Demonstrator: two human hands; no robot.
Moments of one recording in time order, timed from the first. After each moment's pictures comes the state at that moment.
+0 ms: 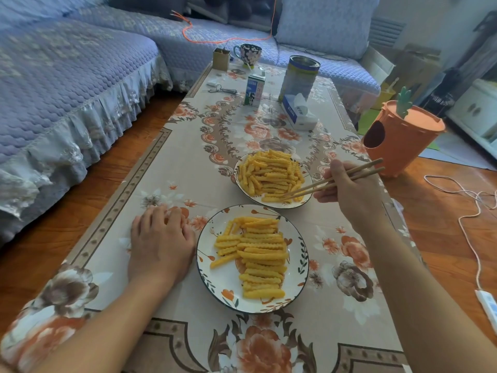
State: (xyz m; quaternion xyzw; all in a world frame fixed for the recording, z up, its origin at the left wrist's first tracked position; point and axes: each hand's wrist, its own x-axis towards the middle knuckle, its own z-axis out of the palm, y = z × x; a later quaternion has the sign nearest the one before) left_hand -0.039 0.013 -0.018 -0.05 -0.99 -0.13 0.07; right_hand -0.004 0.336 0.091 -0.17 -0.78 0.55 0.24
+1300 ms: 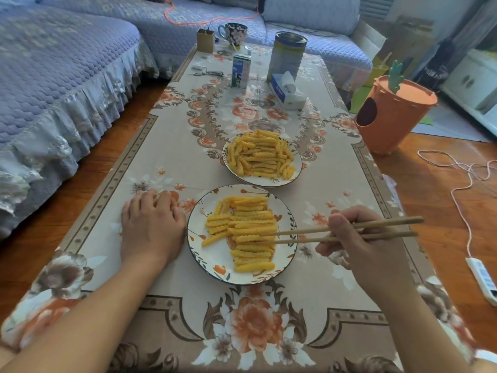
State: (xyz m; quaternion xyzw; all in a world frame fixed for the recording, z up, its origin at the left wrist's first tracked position) left_hand -0.036 0.014 -0.016 -0.05 -0.99 -0.14 0.08; right_hand 0.139 0.273 0.099 -0.16 -0.76 0.59 0.21
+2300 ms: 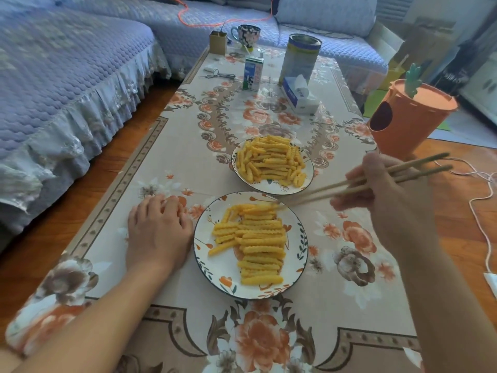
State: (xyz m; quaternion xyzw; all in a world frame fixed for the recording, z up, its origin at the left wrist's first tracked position) left_hand -0.040 0.014 -0.019 -0.05 -0.99 -0.13 0.08; right_hand 0.069 0.312 0.130 -0.12 -0.74 0.62 0.23
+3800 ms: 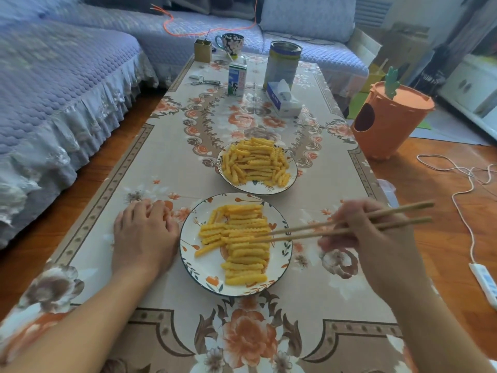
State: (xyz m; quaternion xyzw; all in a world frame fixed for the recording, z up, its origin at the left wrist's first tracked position) left_hand -0.039 0.013 -0.021 -0.05 -0.99 -0.13 0.09; right_hand 0.129 0.292 0.117 -0.15 -0.70 0.66 0.22
